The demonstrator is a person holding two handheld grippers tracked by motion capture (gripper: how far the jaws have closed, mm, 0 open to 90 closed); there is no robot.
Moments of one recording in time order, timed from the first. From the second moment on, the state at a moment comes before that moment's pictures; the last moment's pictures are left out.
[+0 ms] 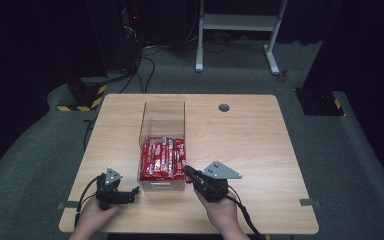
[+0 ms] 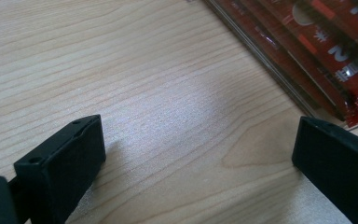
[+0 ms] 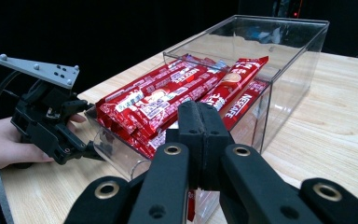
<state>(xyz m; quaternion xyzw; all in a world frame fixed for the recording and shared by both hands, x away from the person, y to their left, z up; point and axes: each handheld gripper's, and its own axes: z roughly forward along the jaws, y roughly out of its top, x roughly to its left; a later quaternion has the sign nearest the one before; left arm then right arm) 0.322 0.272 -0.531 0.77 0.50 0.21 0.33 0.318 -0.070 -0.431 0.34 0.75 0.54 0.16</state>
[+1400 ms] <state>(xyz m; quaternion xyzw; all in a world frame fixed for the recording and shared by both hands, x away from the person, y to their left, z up) 0.322 0.272 -0.531 0.77 0.50 0.21 0.33 0.330 -0.097 -0.426 0.36 0.73 0.55 0.18</state>
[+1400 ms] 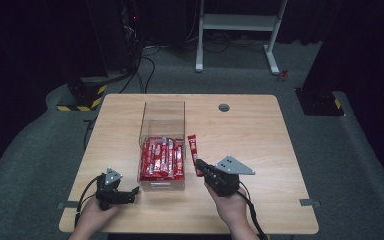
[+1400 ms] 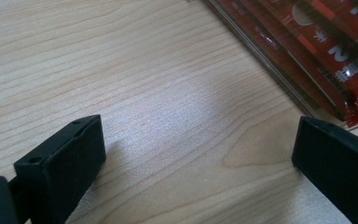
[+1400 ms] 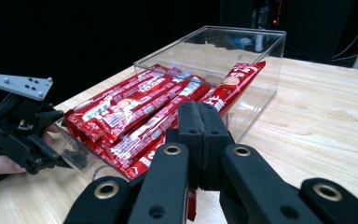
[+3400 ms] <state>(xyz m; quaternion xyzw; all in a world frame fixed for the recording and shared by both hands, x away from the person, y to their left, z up) 0.319 0.272 -0.531 0.77 0.50 0.21 0.33 0.373 -0.173 -0.445 0.45 0.70 0.50 0.24</state>
